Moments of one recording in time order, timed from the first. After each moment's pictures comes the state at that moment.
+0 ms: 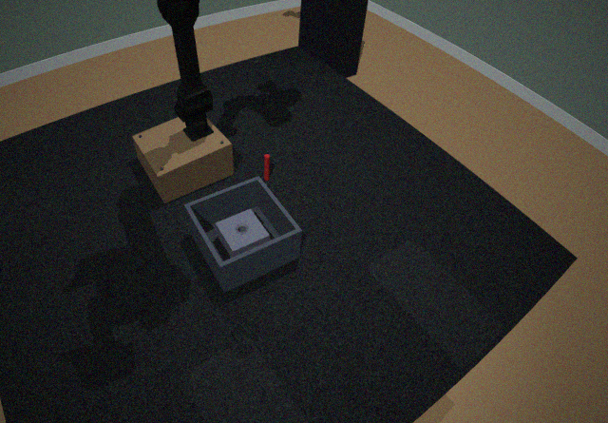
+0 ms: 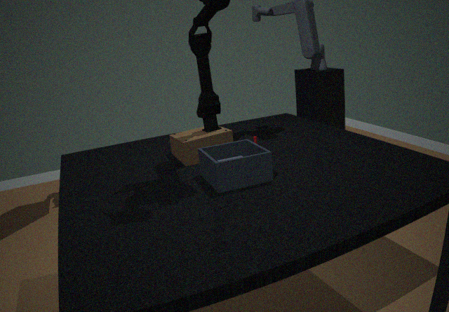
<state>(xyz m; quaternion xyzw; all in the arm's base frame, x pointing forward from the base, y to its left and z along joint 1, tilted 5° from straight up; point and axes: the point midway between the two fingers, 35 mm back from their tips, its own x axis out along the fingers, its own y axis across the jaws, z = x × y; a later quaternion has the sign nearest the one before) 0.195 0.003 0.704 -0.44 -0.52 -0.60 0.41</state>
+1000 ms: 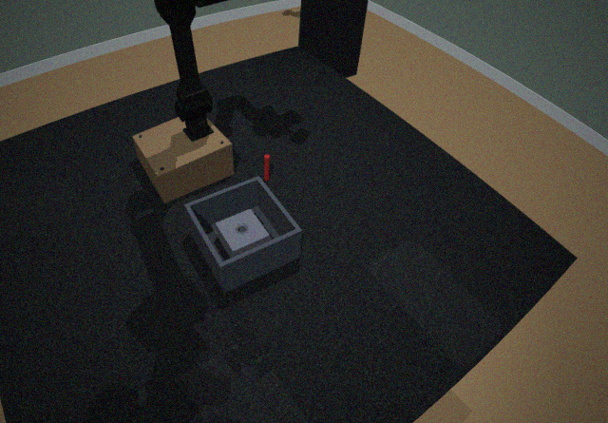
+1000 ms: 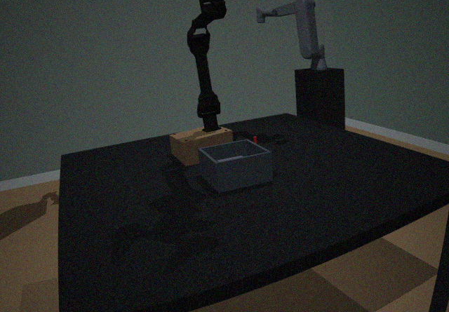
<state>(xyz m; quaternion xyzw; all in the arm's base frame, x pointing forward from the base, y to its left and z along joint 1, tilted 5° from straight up) 0.370 -0.045 0.642 -0.40 -0.38 -0.32 0.77</state>
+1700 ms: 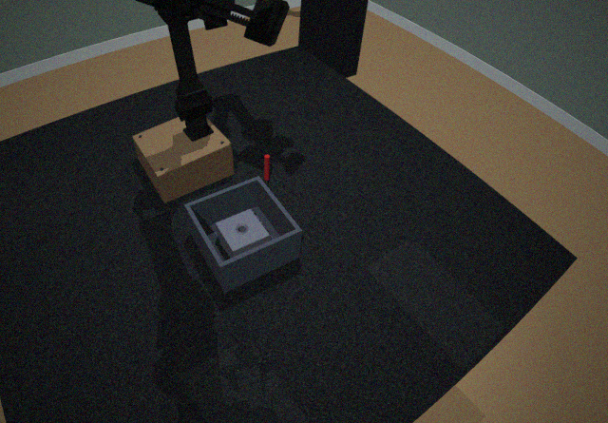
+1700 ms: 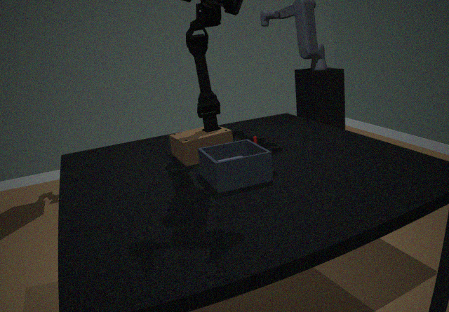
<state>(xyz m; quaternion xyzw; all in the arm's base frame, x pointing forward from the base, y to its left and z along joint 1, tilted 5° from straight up) 0.441 -0.093 0.506 -0.26 -0.11 -0.22 0.93</state>
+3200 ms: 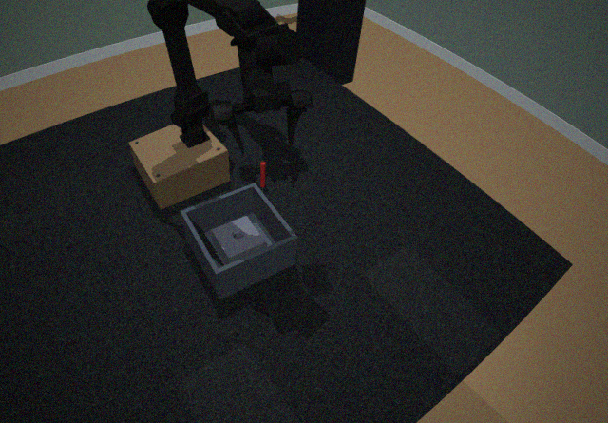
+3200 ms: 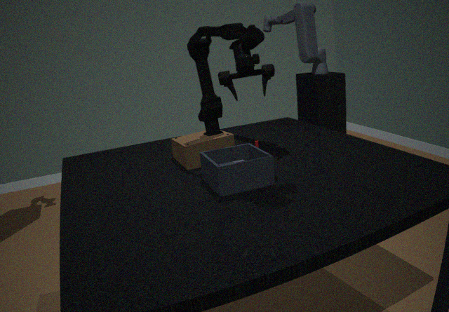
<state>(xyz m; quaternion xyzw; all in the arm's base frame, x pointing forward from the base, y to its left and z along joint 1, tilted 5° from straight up) 0.326 0.035 0.199 0.11 0.52 -0.16 0.83</state>
